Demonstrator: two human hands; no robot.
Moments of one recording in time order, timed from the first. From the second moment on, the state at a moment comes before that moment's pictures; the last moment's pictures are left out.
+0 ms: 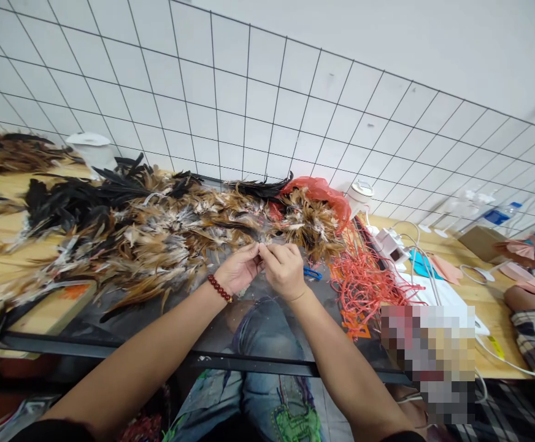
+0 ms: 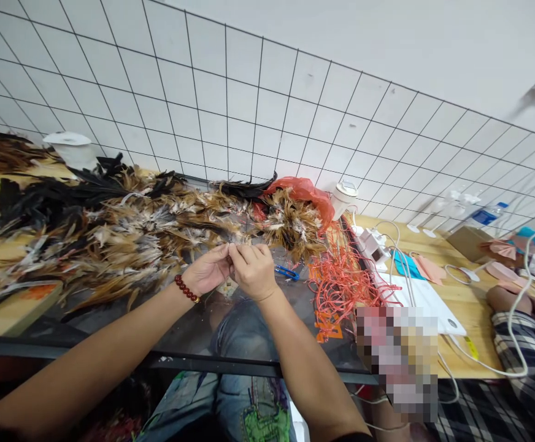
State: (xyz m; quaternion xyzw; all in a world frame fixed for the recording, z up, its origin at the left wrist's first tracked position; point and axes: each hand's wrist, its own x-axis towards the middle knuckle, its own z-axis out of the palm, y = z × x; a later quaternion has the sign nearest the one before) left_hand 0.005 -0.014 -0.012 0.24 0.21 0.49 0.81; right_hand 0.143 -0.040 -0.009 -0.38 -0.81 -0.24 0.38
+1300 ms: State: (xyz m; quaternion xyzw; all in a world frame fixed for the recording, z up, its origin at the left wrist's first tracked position) left_hand 0.001 -0.009 -0.014 0.48 0.36 0.46 0.66; right_hand 0.140 -0.018 -0.029 -0.44 -0.49 0.43 0.63
